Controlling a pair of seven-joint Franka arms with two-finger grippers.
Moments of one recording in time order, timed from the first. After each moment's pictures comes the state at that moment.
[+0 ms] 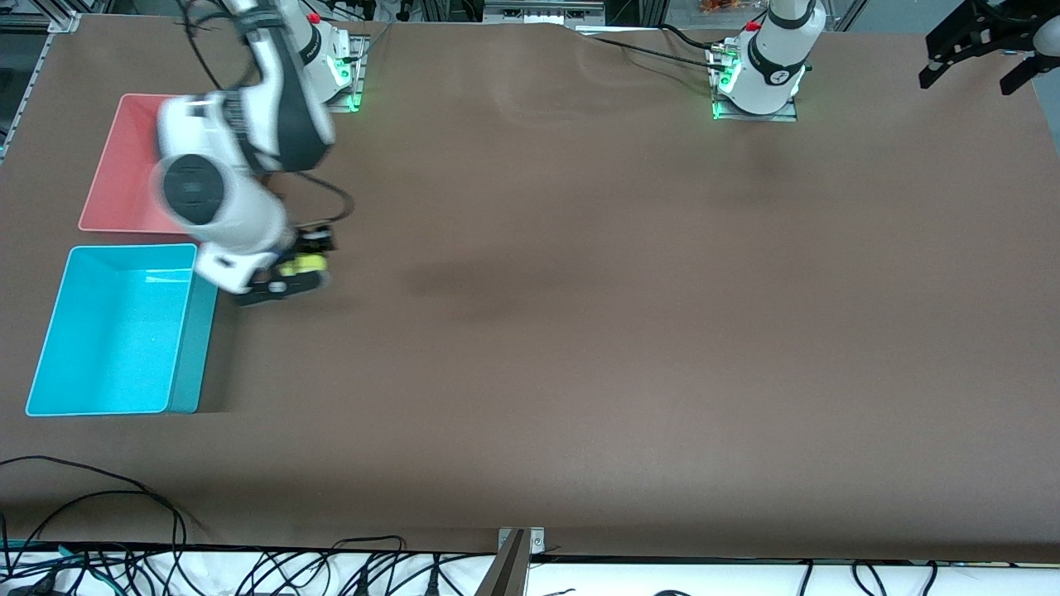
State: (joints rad) left arm -0.04 -0.27 0.02 -1.65 -0.02 1.37 0.05; right arm 0.80 0.25 -0.62 -1.85 0.06 1.85 -0.15
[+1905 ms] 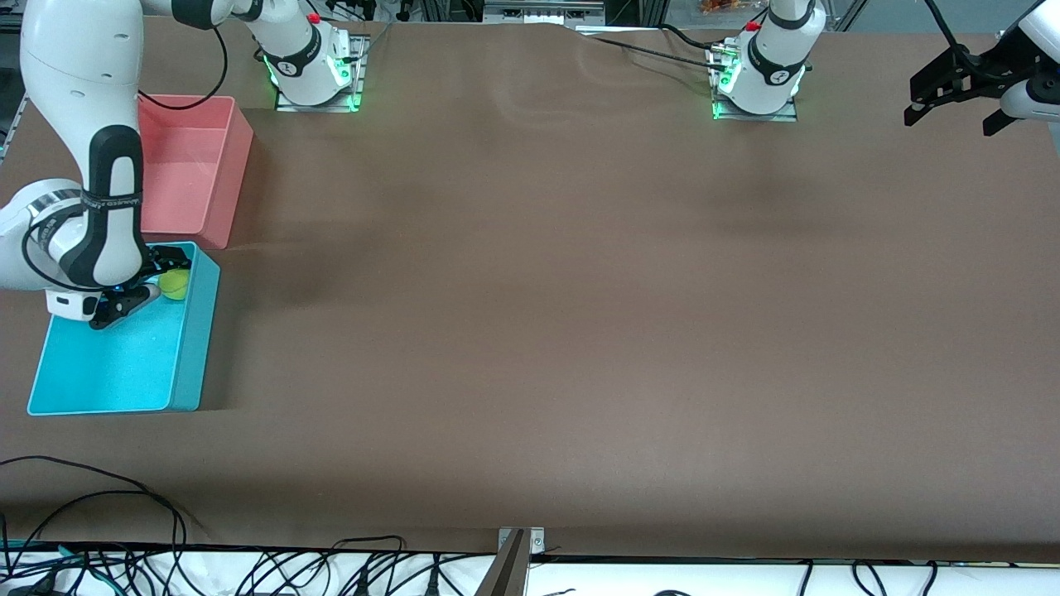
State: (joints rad) left arm -0.04 -0.15 0.00 -1.60 -0.02 1.38 0.07; right arm 0.39 0.71 -0.83 -1.87 0.55 1.99 -1.28
